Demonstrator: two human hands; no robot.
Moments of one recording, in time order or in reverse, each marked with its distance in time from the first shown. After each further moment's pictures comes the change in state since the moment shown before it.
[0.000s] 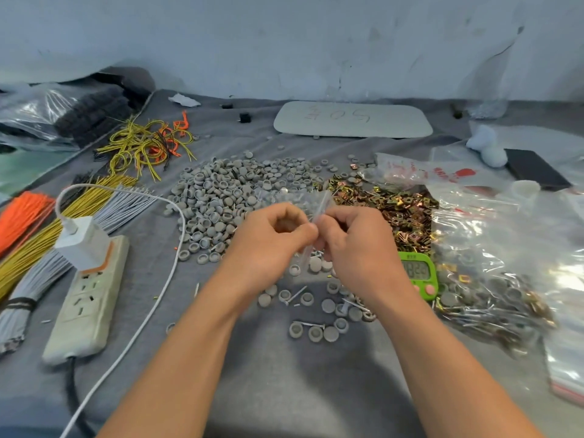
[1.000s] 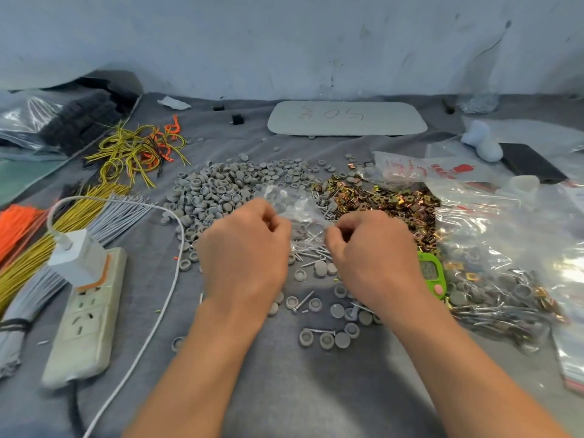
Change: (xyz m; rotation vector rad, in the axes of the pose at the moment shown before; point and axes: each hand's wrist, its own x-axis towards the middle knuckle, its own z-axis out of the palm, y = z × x) left_hand 0.001 0.009 0.003 0.659 0.662 0.186; right_hand -0.005 -0.017 -0.013 -0.458 0.101 0.116
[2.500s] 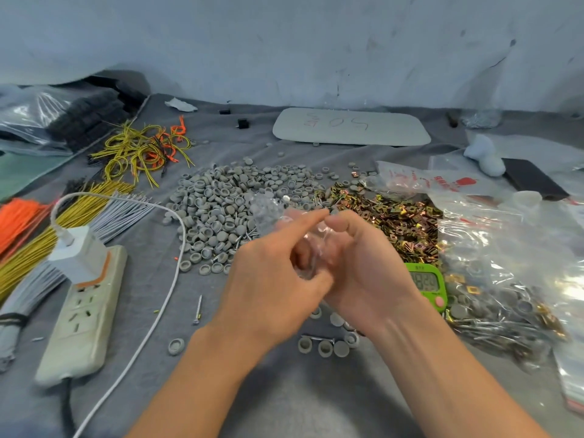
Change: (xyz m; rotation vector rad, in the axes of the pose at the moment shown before) left_hand -0.026 0.005 -0.011 -0.287 -0.386 0.185; right_hand -0.005 -0.006 0.014 1.575 -0.708 0.295
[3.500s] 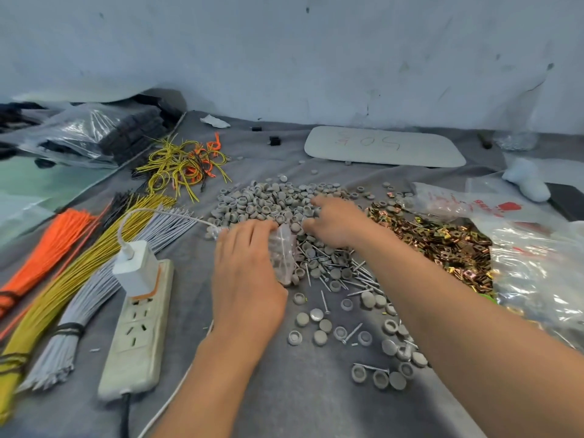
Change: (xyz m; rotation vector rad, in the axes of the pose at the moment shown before) left_hand 0.009 -0.071 -0.029 0.364 0.162 -0.155; right_hand 0.149 -0.022 0.008 -1.922 0.236 0.022
